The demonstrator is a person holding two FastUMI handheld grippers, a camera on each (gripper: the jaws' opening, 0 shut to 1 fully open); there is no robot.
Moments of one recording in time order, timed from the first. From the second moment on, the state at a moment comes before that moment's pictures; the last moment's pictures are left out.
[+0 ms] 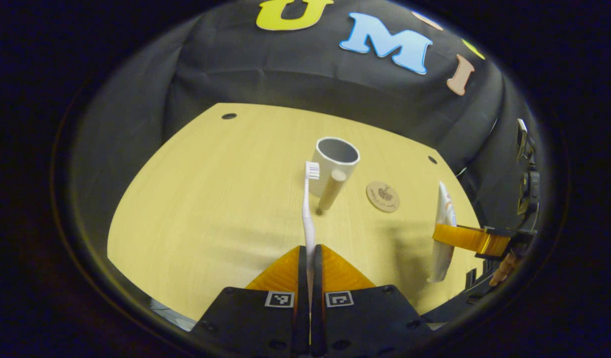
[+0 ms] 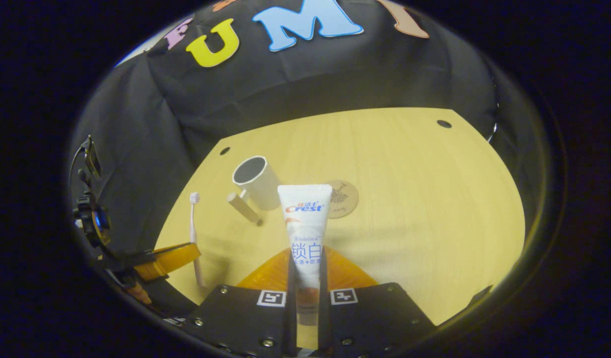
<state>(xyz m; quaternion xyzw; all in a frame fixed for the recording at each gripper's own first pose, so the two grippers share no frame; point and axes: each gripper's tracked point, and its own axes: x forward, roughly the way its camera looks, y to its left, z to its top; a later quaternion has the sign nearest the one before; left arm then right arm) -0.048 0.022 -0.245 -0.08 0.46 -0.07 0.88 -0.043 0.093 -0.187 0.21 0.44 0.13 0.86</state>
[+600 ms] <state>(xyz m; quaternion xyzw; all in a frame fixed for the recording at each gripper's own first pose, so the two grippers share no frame) 0.072 0.026 -0.110 -0.17 0.26 -0.12 0.94 0.003 0.101 -0.095 0.19 0.31 0.15 0.92</state>
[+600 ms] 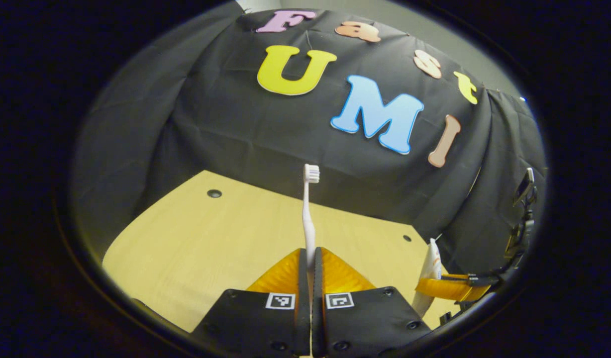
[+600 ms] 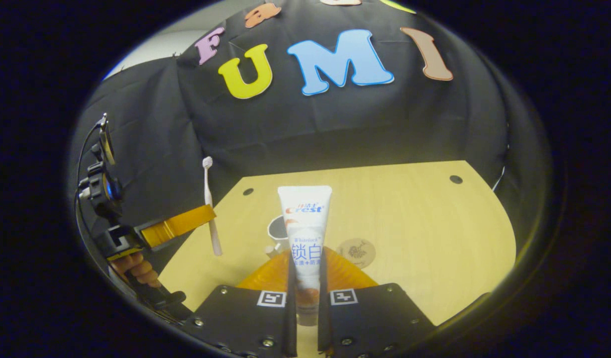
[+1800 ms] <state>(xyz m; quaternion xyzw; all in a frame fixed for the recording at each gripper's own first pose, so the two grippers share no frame) 0.171 -0.070 -0.275 -0.14 0.29 -0.20 0.92 0.053 0.097 -0.125 0.21 0.32 0.11 0.92</state>
